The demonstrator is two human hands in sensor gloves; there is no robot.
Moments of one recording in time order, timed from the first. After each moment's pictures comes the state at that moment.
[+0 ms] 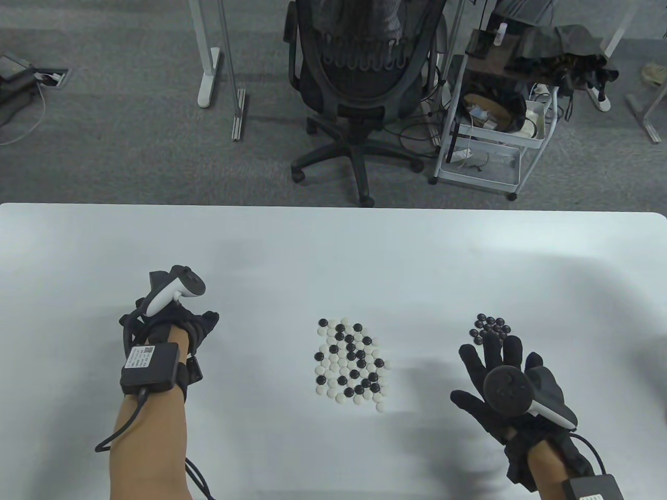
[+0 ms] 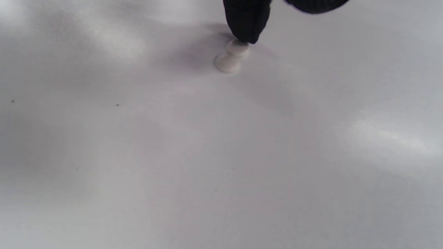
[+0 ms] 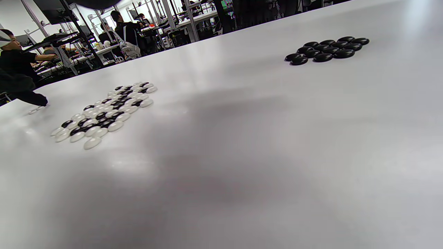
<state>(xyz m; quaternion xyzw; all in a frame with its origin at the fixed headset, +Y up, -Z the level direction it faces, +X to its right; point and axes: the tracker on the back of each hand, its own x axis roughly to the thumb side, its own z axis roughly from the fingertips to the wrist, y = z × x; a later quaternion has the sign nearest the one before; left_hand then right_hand) -0.291 -0.731 -0.393 -0.39 0.18 0.12 0.90 0.266 -0.724 -0.263 0.16 0.15 0.97 0.11</state>
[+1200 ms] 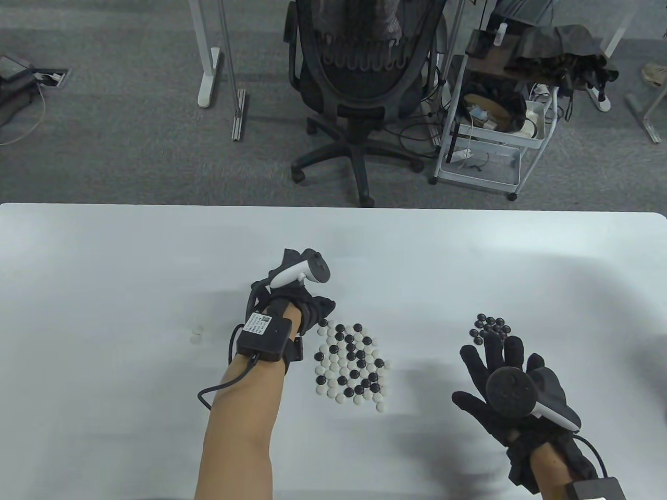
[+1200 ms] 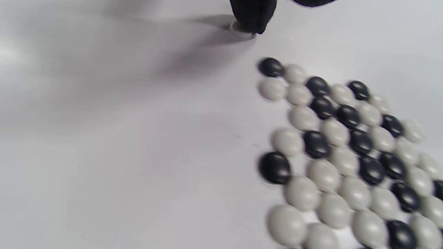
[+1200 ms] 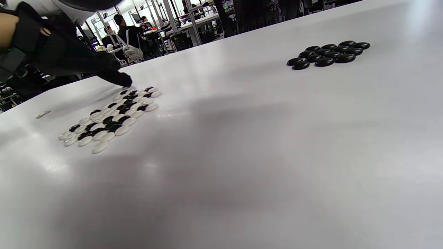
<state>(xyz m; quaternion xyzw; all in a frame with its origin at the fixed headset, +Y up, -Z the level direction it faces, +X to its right) -0.113 -0.742 -0.452 -0.42 -0.01 0.10 0.90 0.268 -0.721 -0.260 0.17 0.15 0.97 0.12</state>
